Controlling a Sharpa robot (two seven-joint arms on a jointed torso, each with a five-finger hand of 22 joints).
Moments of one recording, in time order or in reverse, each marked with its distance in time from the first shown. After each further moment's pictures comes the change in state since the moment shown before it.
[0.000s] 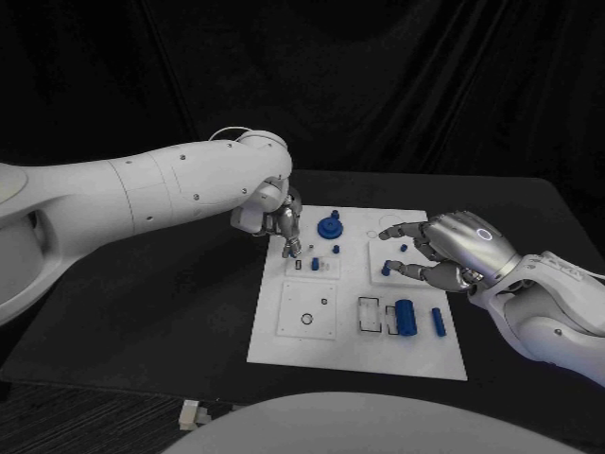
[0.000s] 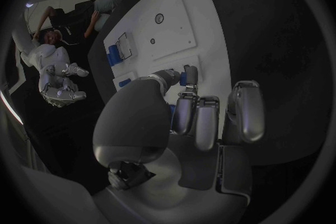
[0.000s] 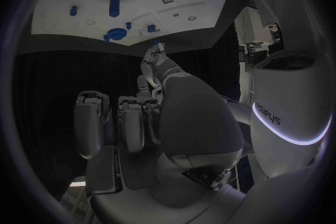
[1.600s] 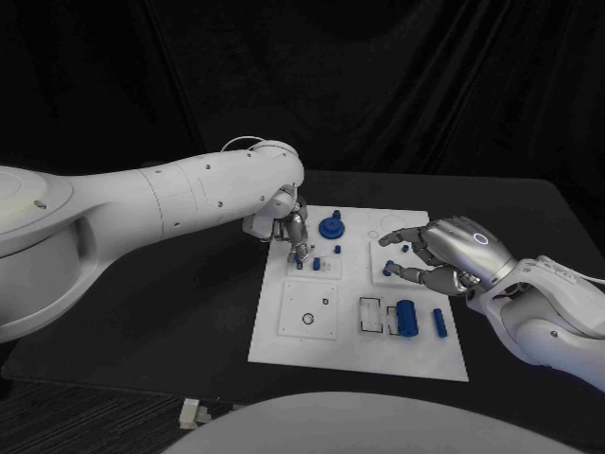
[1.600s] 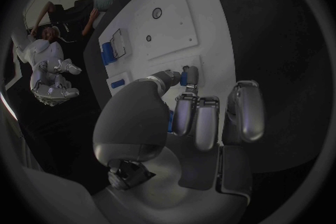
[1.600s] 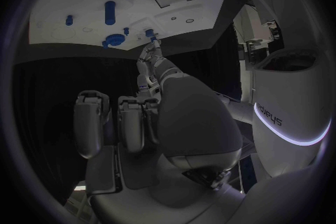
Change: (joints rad) left arm -0.045 0.070 0.000 -0.100 0.000 0.005 -0.006; left_hand -0.052 0.013 0.031 -0.069 -0.009 0.004 0.004 -0.027 0.018 0.007 0.000 0.010 0.000 0.000 0.000 0.000 0.000 0.000 0.000 0.000 -0.001 0.000; right arm -0.014 0.014 0.000 -0.013 0.022 0.012 0.002; right_hand 0.019 0.010 0.008 0.008 0.008 0.022 0.007 0.009 -0.004 -0.001 0.006 -0.011 0.000 0.000 0.000 0.000 0.001 0.000 0.000 0.000 -0.008 -0.001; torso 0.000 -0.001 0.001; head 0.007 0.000
